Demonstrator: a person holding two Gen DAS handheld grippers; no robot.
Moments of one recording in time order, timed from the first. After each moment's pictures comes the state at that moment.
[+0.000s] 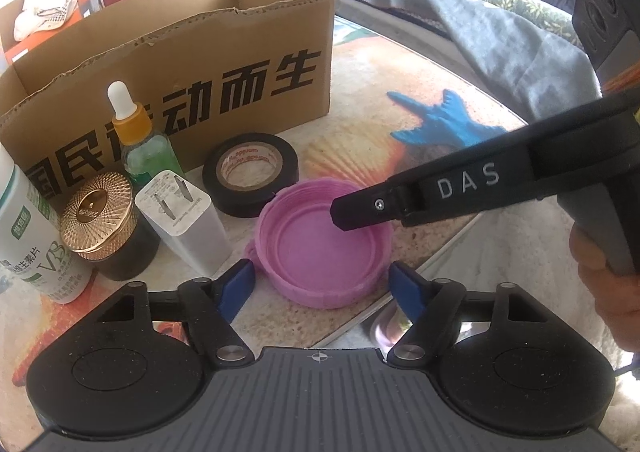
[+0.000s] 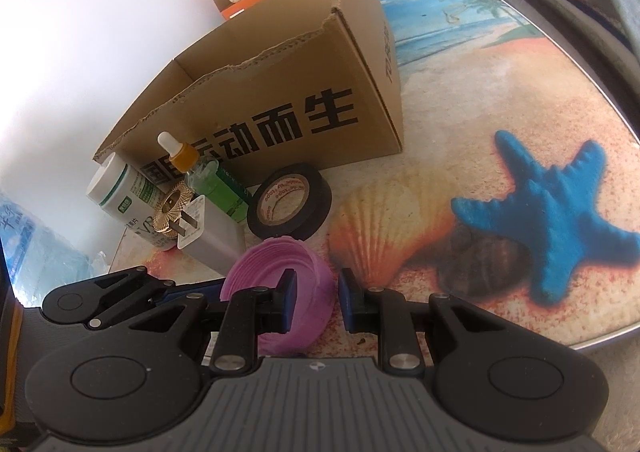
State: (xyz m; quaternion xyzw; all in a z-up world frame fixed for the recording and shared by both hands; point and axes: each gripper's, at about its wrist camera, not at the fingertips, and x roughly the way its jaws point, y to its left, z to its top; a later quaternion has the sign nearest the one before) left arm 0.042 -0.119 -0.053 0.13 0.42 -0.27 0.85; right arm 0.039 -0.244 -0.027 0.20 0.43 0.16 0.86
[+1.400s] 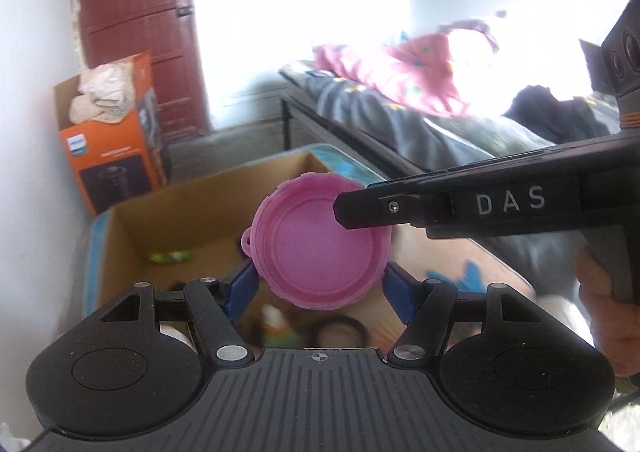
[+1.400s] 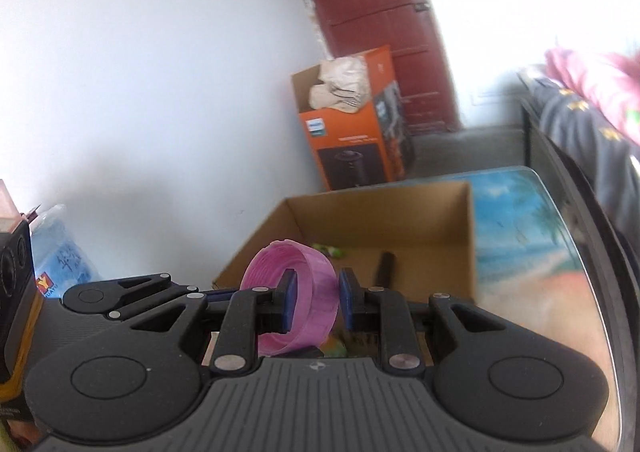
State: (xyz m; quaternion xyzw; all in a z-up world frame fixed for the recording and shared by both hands) left arm 0.055 -0.071 0.094 0.09 0.29 -0.23 0.93; right arm 0.043 -0.203 0.144 0.12 0.26 0.22 0.93
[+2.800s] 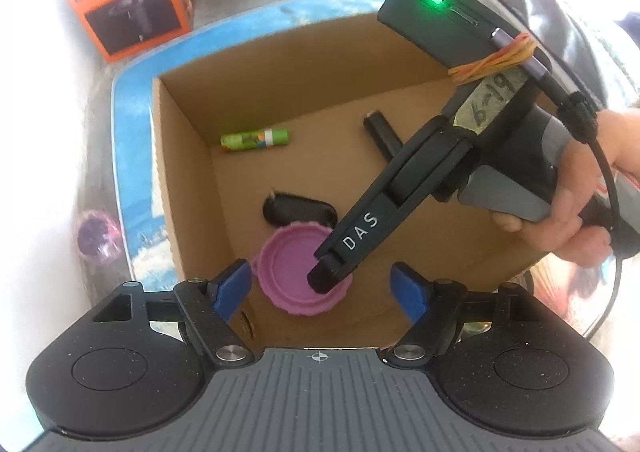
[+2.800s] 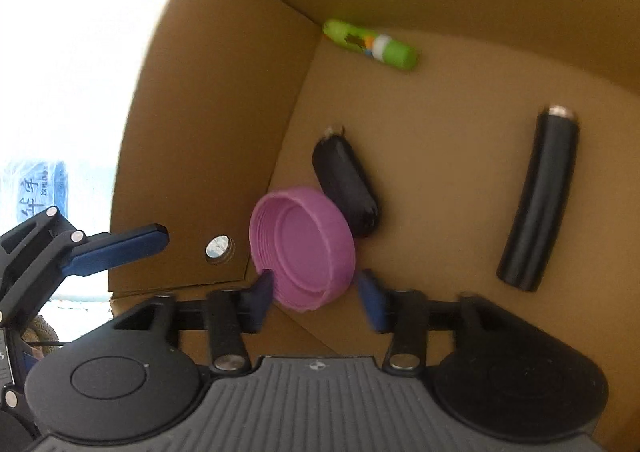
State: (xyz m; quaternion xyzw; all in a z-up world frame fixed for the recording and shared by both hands) left arm 0.225 -0.009 0.047 0.13 0.55 -0.17 0.81; right arm 0.328 -0.069 -0.013 0.11 0.68 0.34 0.64
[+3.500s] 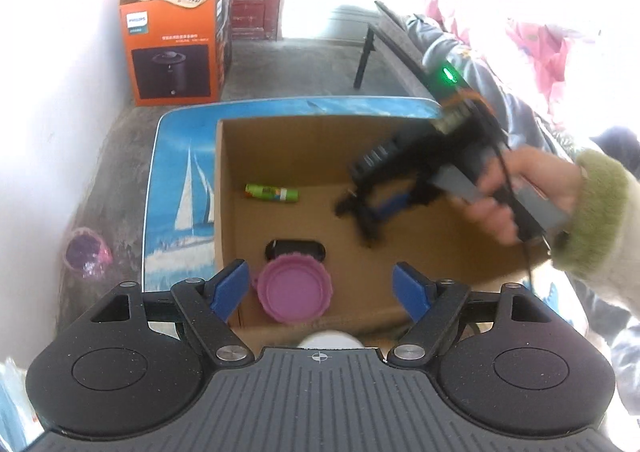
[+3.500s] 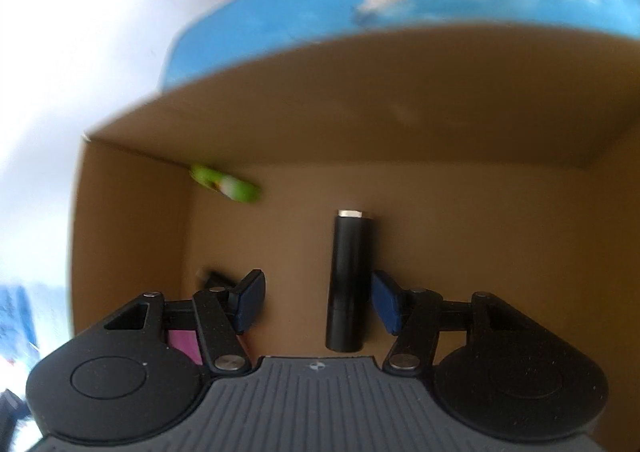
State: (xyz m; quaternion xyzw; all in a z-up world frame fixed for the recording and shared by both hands) left arm 0.157 0.027 0.083 0.00 0.43 -0.15 0.89; right arm 0.359 -0.149 0.000 0.19 0.63 0.21 0.73
